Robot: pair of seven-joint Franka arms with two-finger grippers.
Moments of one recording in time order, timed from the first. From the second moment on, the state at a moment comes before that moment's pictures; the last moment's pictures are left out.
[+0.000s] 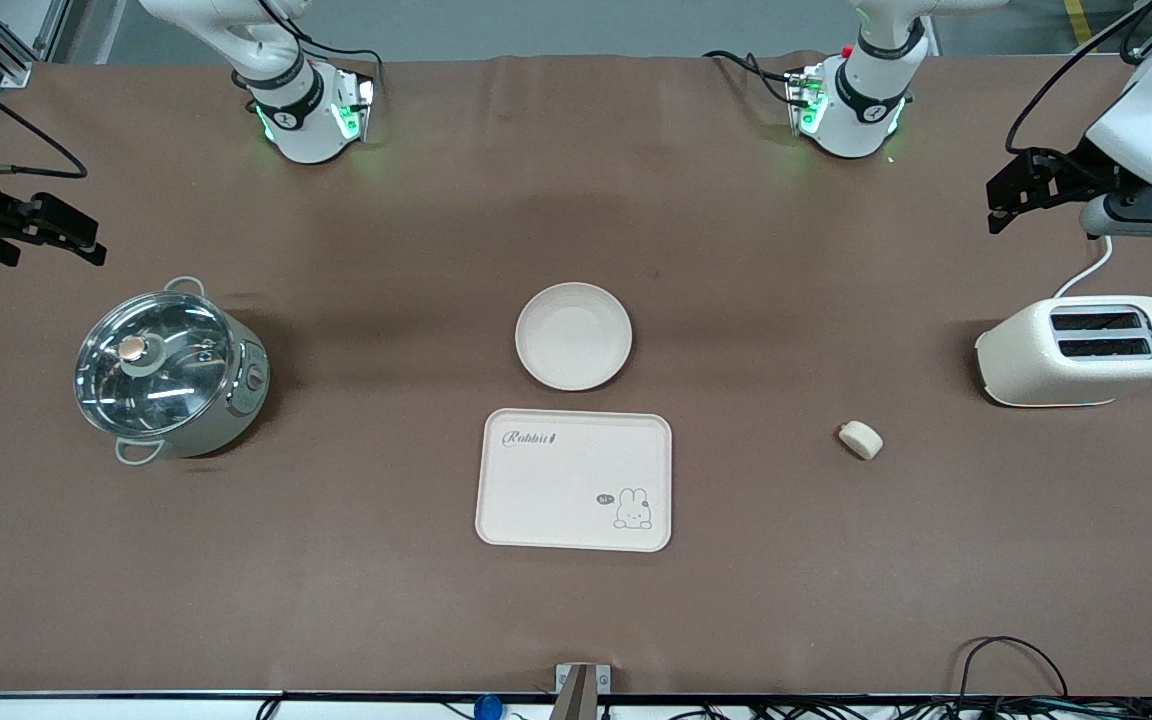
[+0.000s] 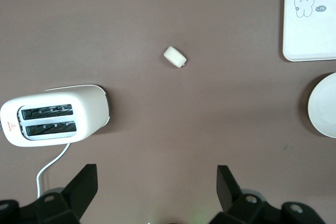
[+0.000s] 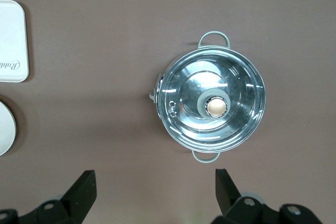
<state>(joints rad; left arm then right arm) -0.01 -0.08 -0.13 -1.60 0.03 1.52 -0.03 0.01 -0.07 -0.04 -1.67 0.00 1.57 -0.03</state>
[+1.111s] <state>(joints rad) 0.00 0.22 -0.12 -1.71 0.03 1.84 -0.27 0.21 0.06 -0.03 -1.71 0.09 1.67 0.00</state>
